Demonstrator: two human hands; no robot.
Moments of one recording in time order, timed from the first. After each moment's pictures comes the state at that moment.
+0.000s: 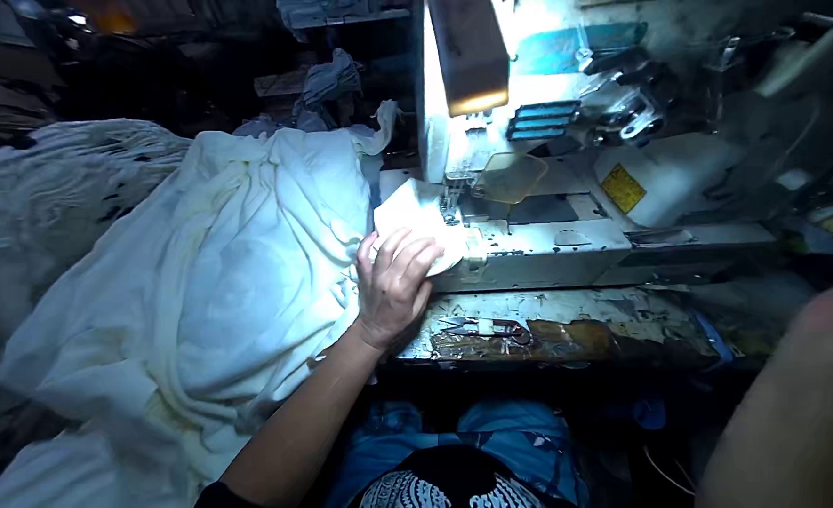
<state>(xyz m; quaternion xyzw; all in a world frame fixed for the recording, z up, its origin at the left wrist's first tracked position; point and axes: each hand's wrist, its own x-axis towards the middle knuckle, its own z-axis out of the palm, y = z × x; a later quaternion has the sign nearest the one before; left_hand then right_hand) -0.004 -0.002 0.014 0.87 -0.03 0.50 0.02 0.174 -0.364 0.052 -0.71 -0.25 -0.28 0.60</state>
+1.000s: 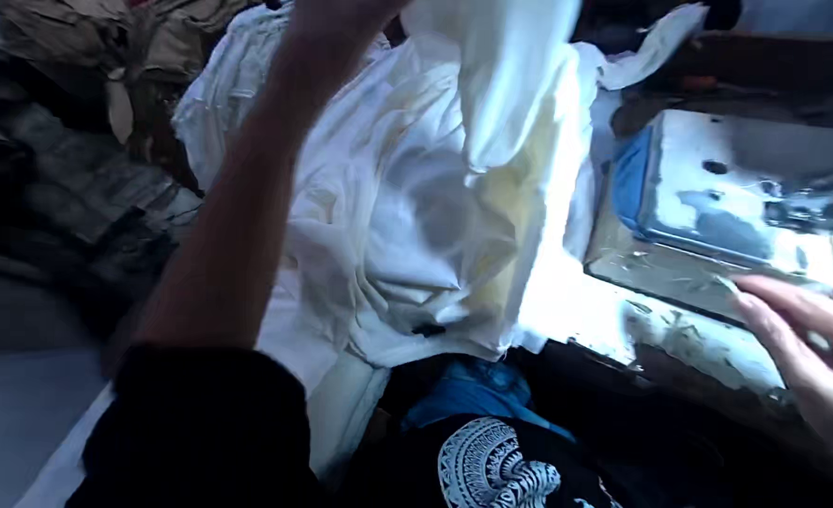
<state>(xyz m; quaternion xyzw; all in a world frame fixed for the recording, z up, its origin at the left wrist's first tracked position) -0.203 0.193 0.204 0.88 0.18 0.39 0.19 0.084 -0.185 0.043 -0.77 -0.57 -0.10 0.27</state>
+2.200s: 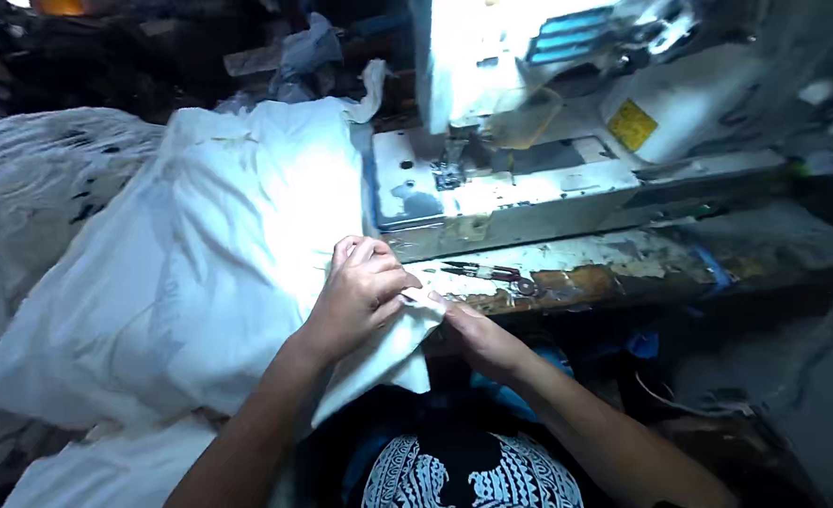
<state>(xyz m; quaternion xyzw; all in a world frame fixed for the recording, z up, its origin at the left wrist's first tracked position) -0.077 0.016 0.050 0.94 -0.14 0.24 0.18 0.005 -0.184 0.005 -0.50 -0.28 0.46 0.68</state>
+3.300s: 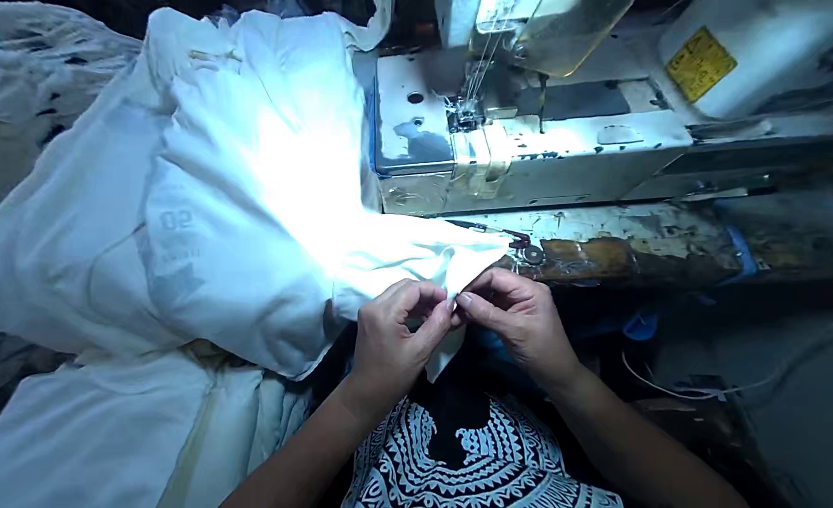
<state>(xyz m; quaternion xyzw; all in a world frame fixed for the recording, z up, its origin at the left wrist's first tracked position) -0.113 -0.093 0.005 0.79 0.10 0.31 0.52 -0.002 -0.215 -0.008 -0.54 -0.35 0.22 0.74</state>
